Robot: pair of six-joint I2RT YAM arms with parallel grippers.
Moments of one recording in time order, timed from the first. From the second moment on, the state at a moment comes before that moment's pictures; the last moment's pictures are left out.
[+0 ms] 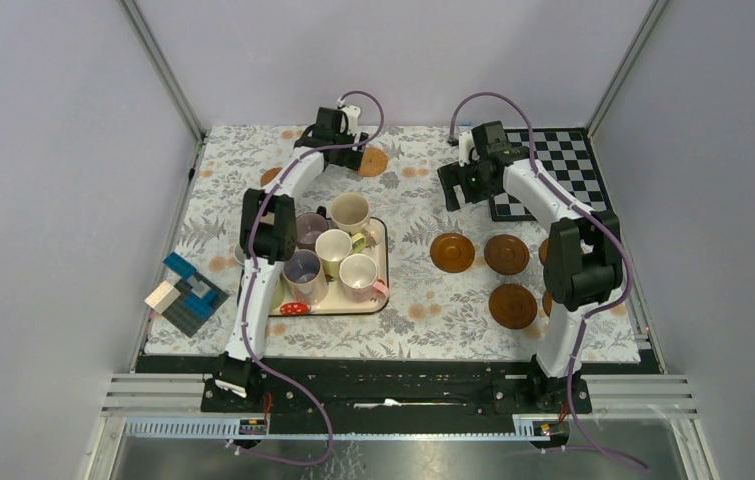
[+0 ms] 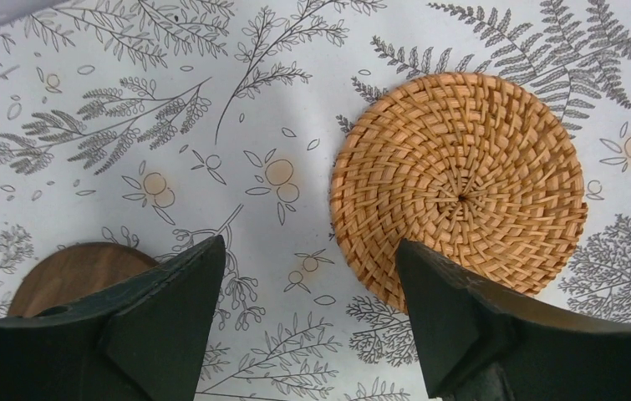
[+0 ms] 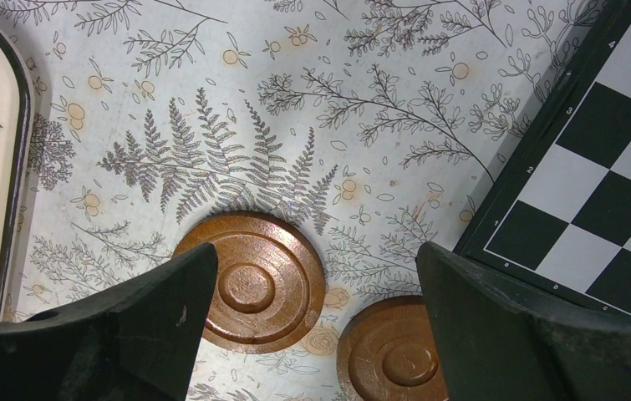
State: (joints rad) left arm -0.26 2.64 2.36 -0.42 0.05 0.09; right arm 0.26 1.91 1.56 -0.67 -0.15 -0.12
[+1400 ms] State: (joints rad) left arm -0.05 2.07 2.06 -0.51 0.49 -0.11; right arm 0.45 2.38 2.09 -0.56 -0.09 -0.01
